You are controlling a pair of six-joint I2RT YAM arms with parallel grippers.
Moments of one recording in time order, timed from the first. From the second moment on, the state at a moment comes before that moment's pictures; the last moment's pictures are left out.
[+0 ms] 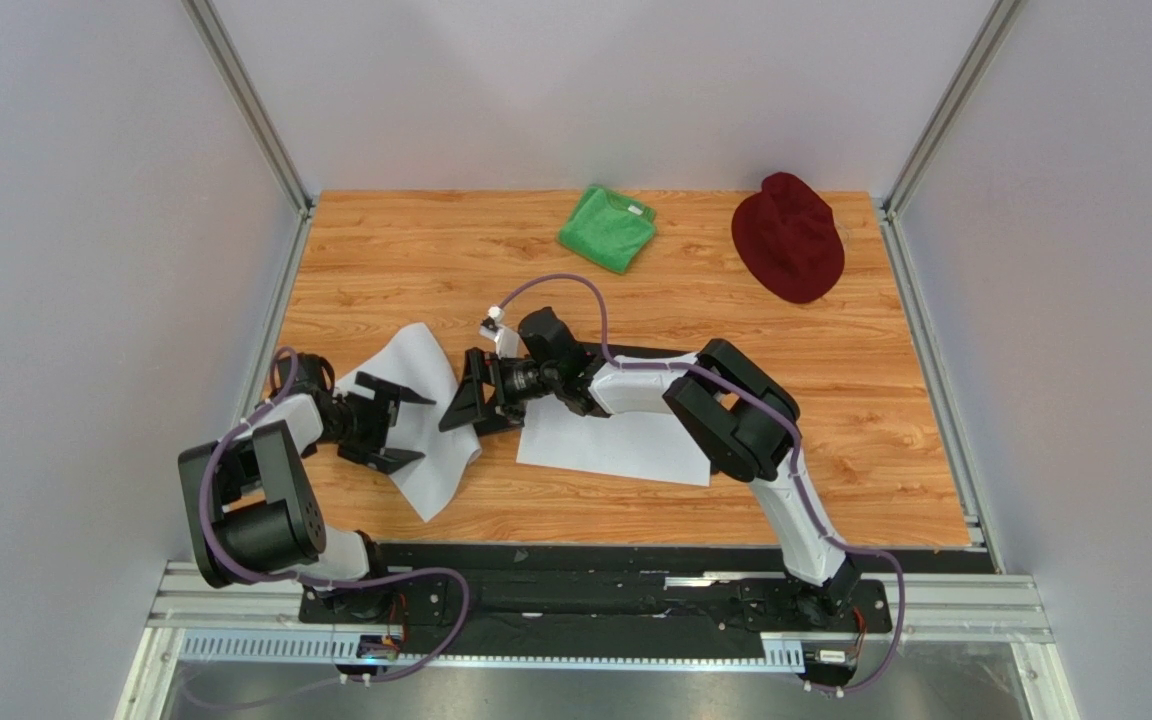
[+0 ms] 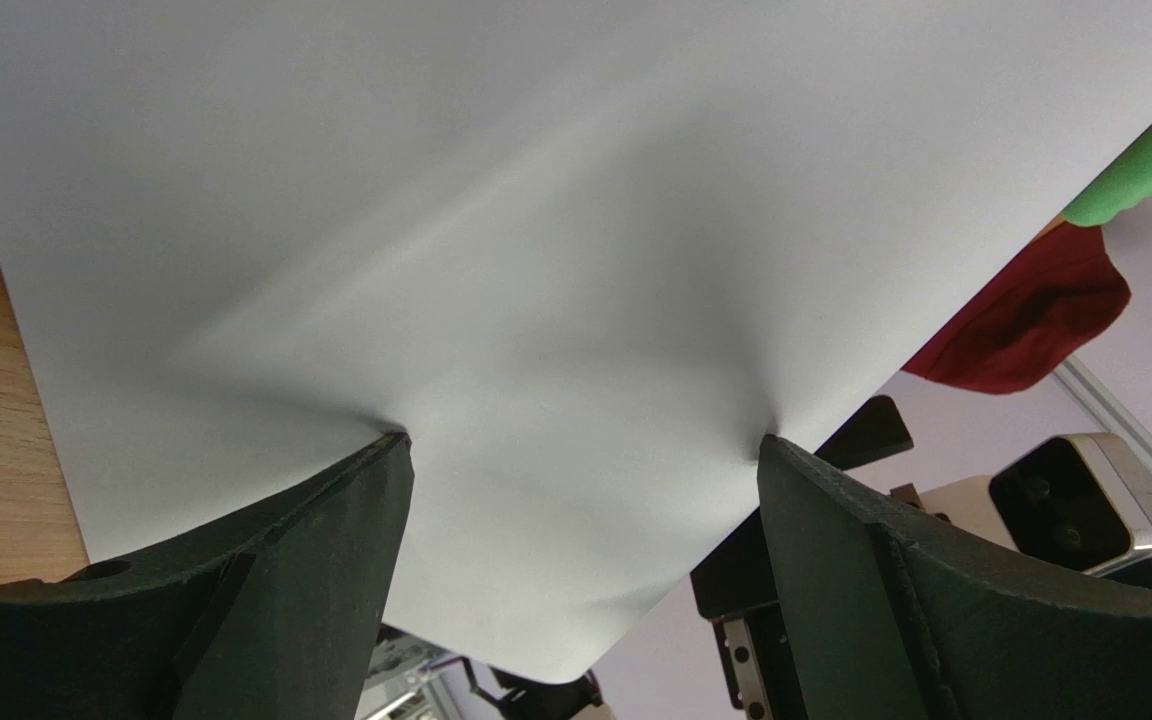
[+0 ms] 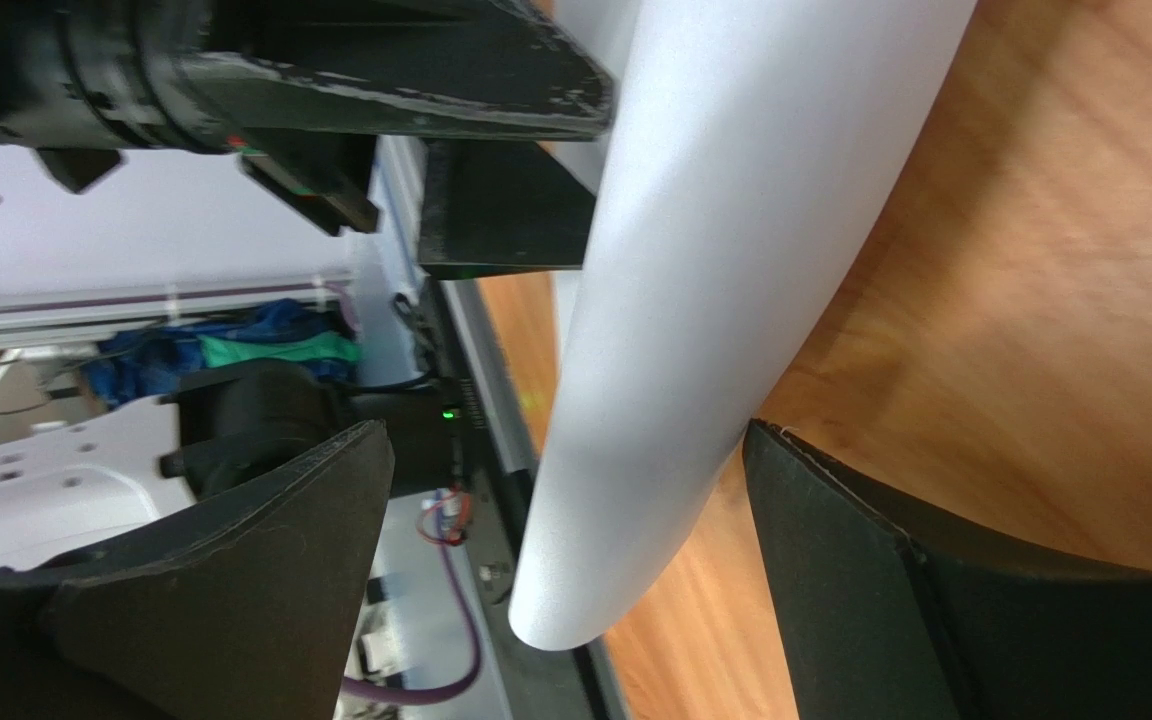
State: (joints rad) left arm 0.35 1.41 0.58 -0.43 0.60 -0.95; right arm 0.87 2.22 1.41 0.35 -0.75 0.96
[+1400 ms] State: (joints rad) left arm 0.35 1.40 0.55 -0.43 0.63 -0.90; right arm 0.85 2.24 1.53 0.25 -0.74 0.75
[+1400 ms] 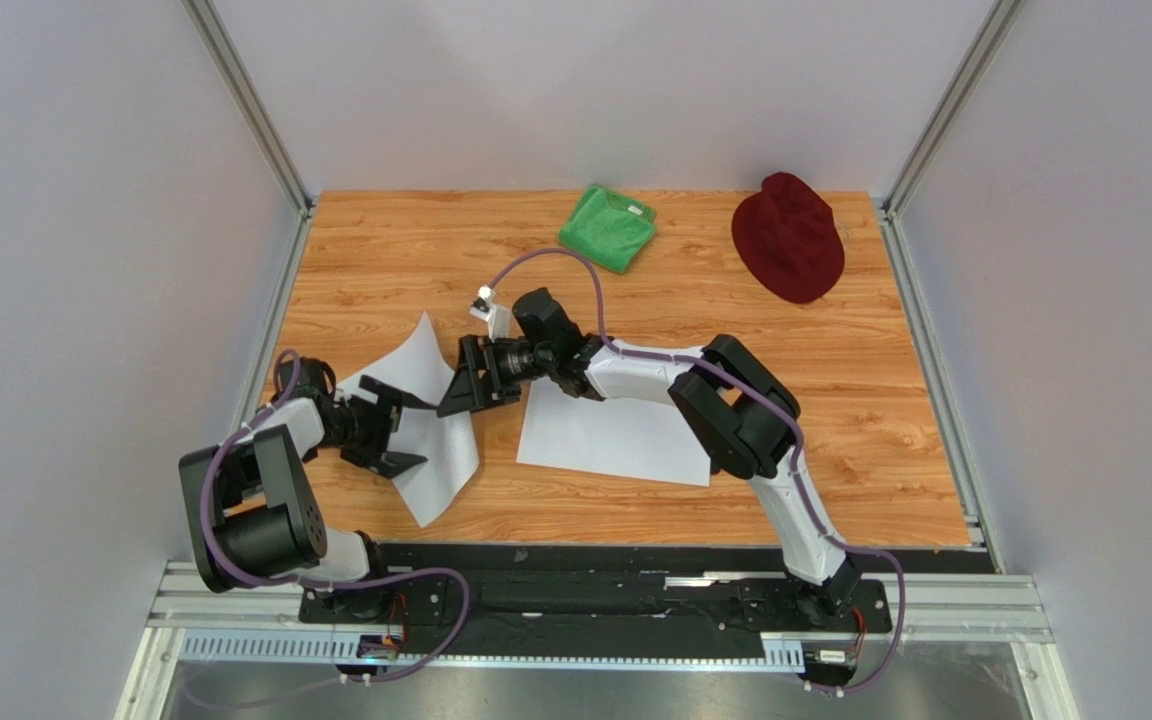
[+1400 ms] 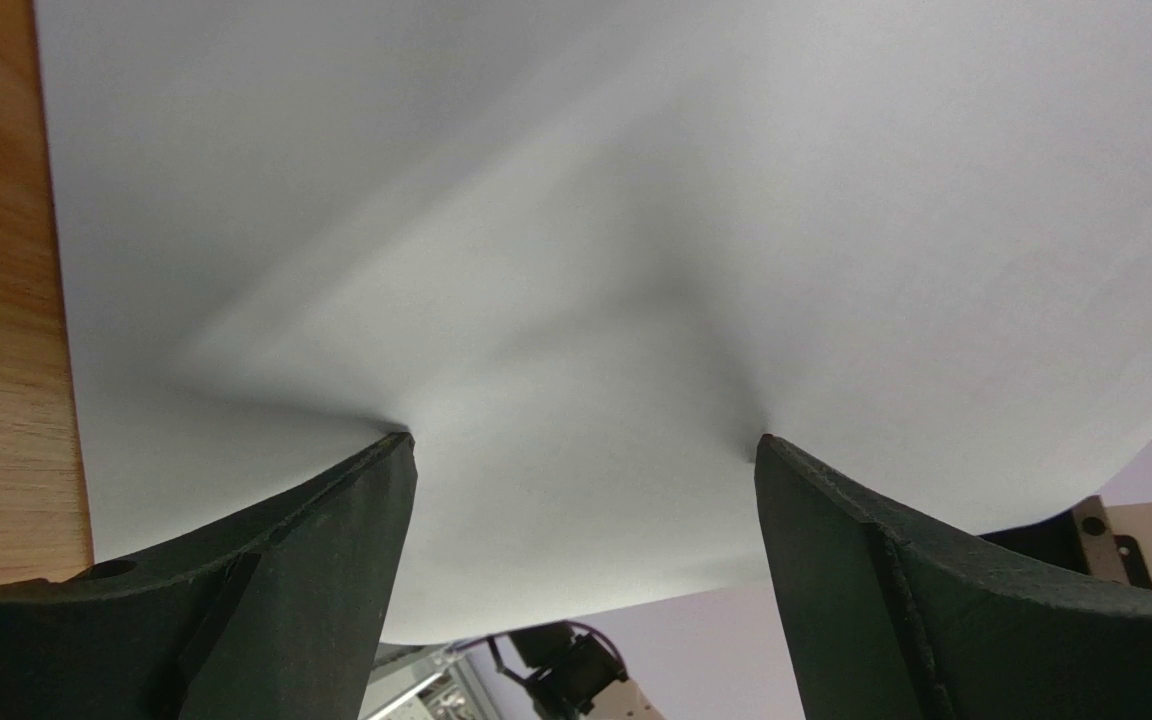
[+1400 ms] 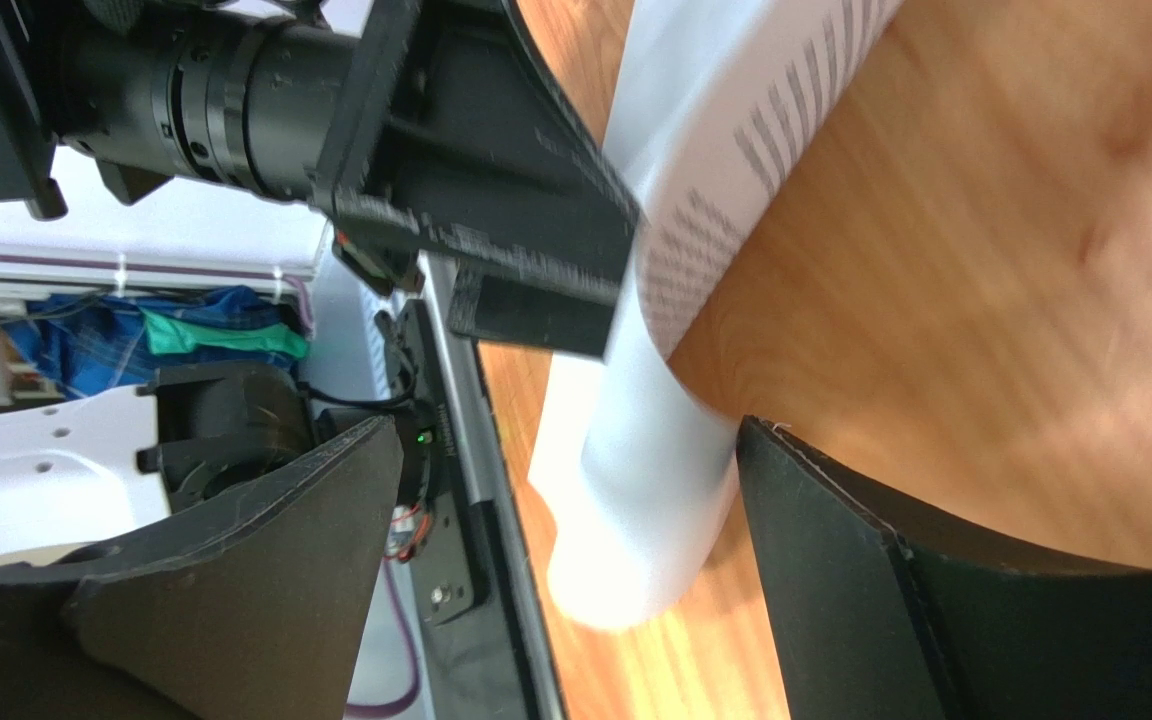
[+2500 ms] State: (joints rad) left arm 0.28 0.84 0.73 -0.57 0.53 -0.72; right arm 0.80 2.17 1.70 -0.66 -0.49 0.01
